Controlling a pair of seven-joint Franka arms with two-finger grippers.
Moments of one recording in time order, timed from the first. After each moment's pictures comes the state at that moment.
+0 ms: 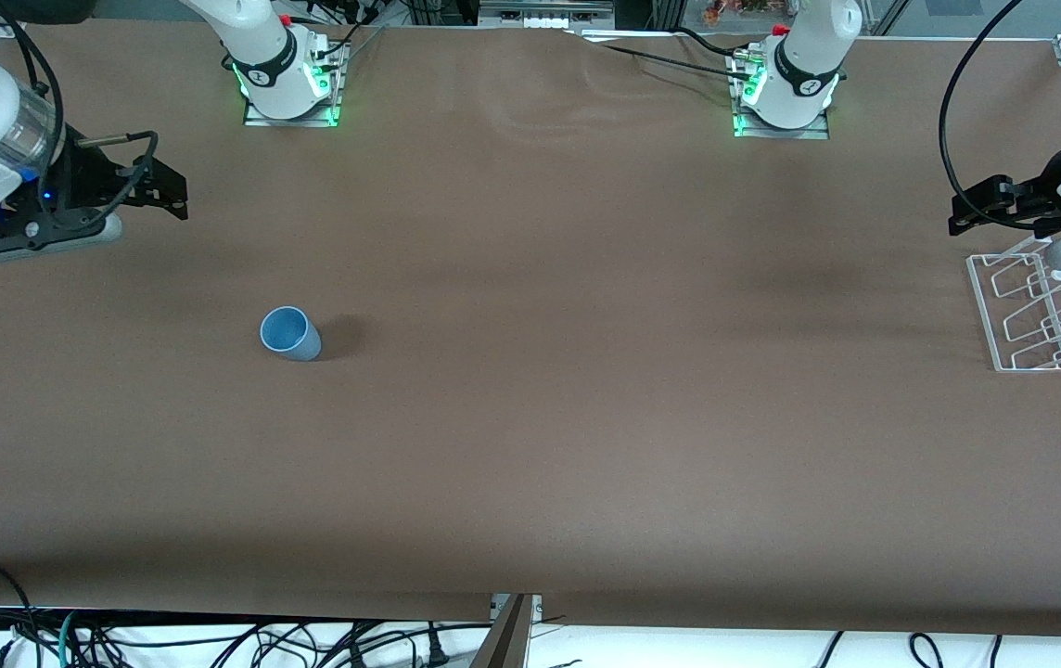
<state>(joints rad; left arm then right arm) 0.07 0.11 -0.08 -1.44 0.04 1.39 0.01 0.18 0.05 -0.02 -1.54 -0.01 1.50 -0.05</state>
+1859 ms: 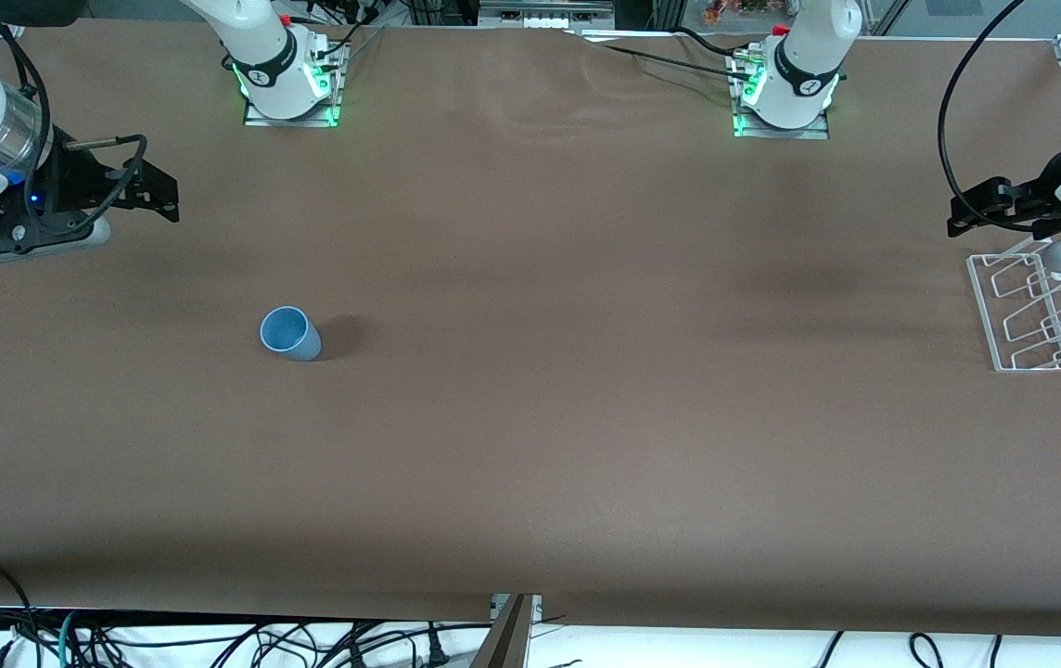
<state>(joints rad) 0.07 0.11 -0.08 -1.44 0.04 1.39 0.01 0.17 0.07 -0.02 -1.52 -0.02 1.48 -0.05</state>
